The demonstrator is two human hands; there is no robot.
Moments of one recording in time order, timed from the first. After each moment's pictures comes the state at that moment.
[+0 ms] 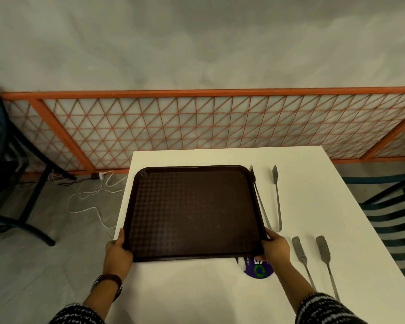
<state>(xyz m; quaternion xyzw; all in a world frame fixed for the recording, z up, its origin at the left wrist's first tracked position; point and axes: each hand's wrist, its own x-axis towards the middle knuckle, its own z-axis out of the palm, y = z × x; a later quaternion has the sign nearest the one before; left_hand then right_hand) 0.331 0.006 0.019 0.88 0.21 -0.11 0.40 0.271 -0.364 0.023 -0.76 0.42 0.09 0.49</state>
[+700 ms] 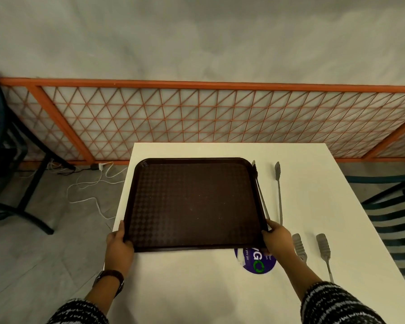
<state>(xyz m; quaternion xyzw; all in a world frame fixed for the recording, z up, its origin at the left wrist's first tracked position) 0.322 -0.001 0.012 0.87 0.23 -0.06 0.43 0.280 -0.374 0.032 -0.83 0.38 0.11 0.39</state>
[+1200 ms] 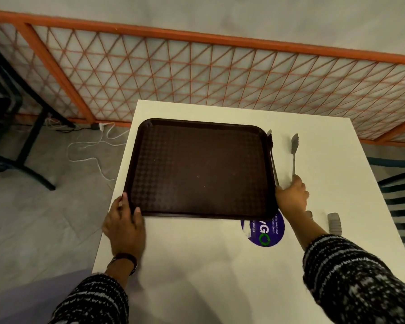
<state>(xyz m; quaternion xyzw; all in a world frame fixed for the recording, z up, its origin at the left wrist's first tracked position) 0.285 -0.011 -0.021 0.95 0.17 0.05 0.24 0.323 -0.389 0.020 -0.88 0.39 0.04 0.28</state>
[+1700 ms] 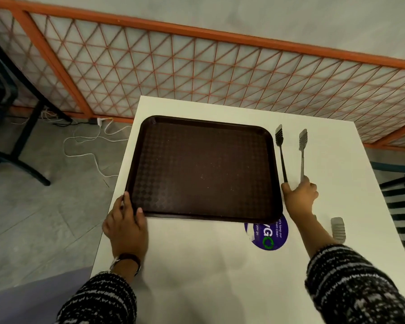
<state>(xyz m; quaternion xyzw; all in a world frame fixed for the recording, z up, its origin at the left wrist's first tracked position) 0.284 -0.012 -0.033 0.95 0.19 0.04 0.22 0.330 -0.390 0.023 -0.88 0.39 -0.02 0.26</state>
